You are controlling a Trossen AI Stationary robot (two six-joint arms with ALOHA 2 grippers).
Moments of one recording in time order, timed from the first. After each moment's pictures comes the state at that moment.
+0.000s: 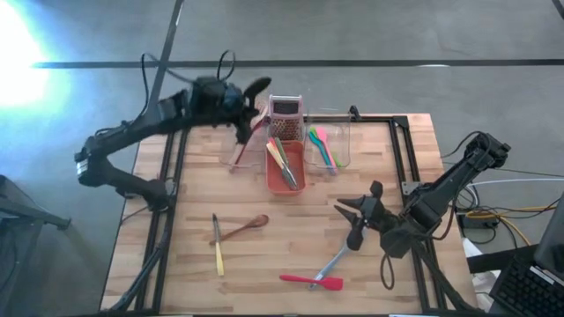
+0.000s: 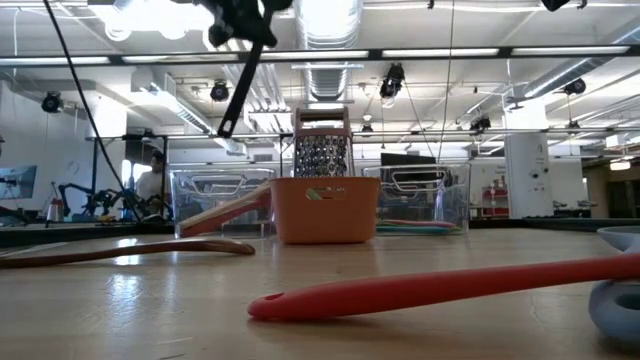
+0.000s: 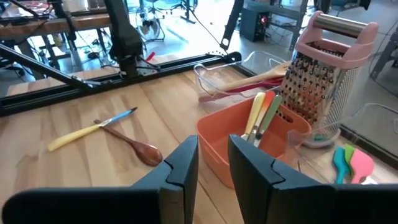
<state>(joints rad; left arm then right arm) 0.43 1.27 1.46 -0.63 -0.07 -0.02 0.71 1.23 0.92 -0.39 1.10 0.69</state>
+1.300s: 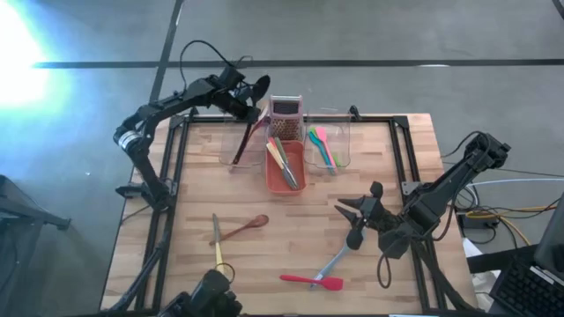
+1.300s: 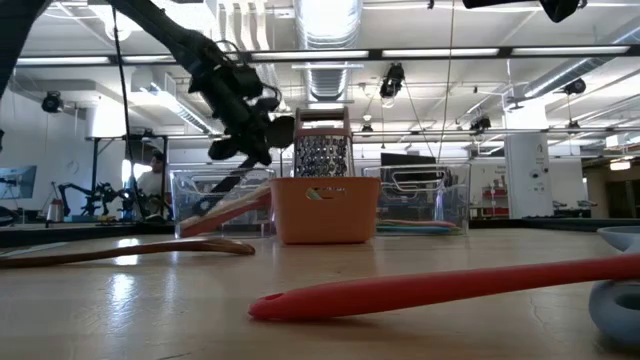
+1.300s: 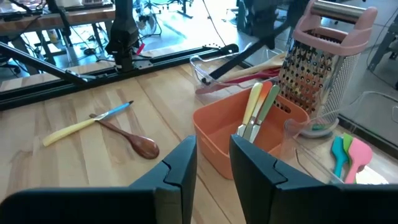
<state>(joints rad) 0.86 1.70 1.42 -0.69 0.40 -0.22 0.71 1.23 0.90 -0.41 1.10 0.75</state>
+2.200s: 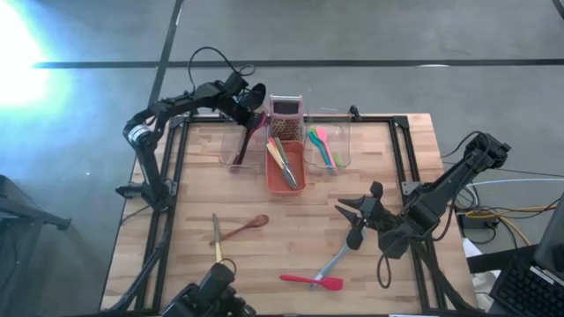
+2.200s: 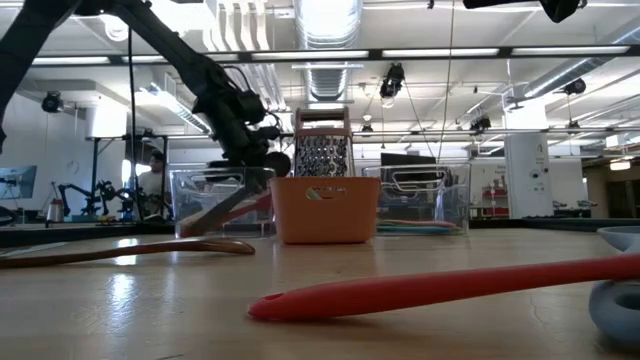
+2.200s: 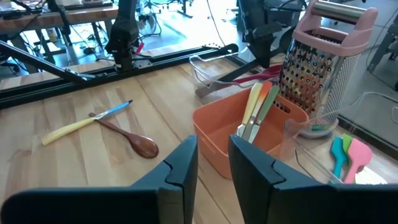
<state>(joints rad) 0.88 1.81 1.39 -0.66 0.36 -0.22 0.71 1.23 0.90 -0.42 1.10 0.75</state>
